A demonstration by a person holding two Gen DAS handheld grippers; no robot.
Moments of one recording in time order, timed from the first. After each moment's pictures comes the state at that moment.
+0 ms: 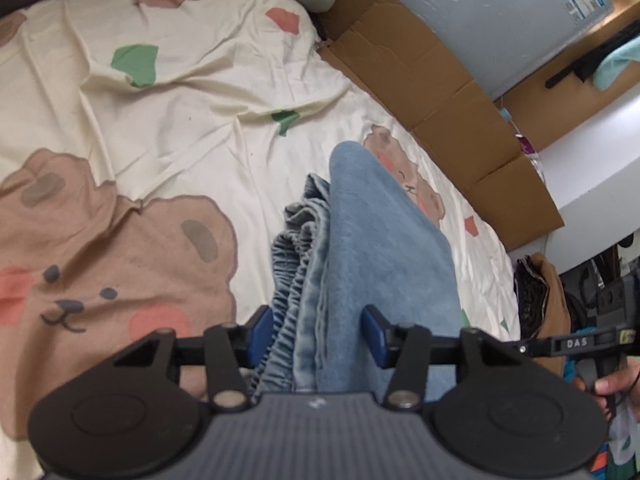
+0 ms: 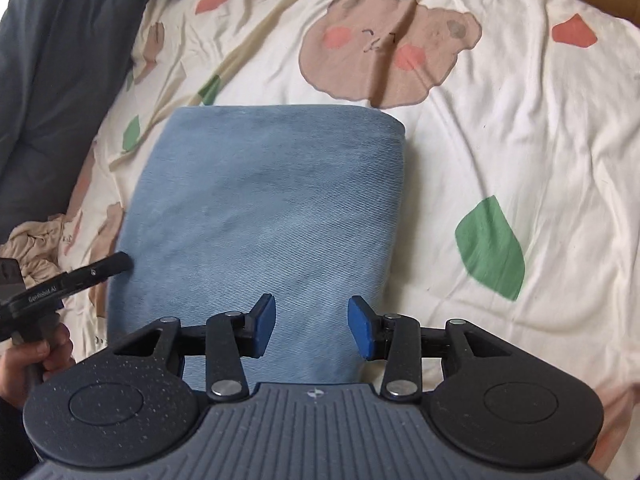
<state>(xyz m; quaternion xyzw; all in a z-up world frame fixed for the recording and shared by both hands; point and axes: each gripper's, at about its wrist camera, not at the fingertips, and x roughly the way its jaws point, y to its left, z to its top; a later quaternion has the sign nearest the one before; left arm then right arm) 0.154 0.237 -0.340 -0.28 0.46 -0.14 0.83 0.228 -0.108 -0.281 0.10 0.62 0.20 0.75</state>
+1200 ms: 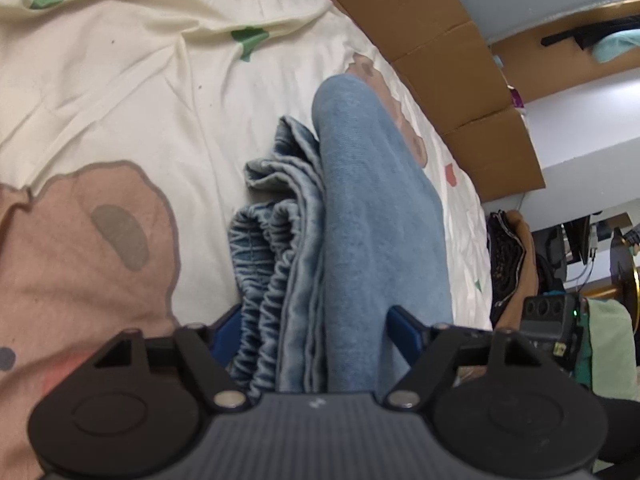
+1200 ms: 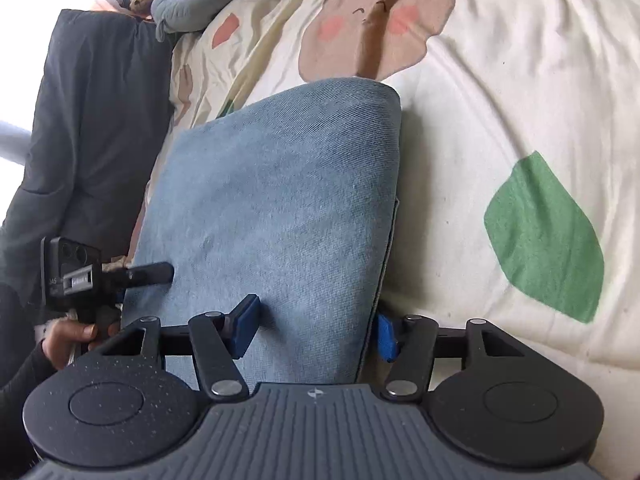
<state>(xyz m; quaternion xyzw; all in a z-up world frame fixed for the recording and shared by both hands) 0.218 0.222 -0.386 -0.30 0.54 -0.24 0.75 0.232 -0.135 -0.368 0.26 0.55 0.28 0.74</state>
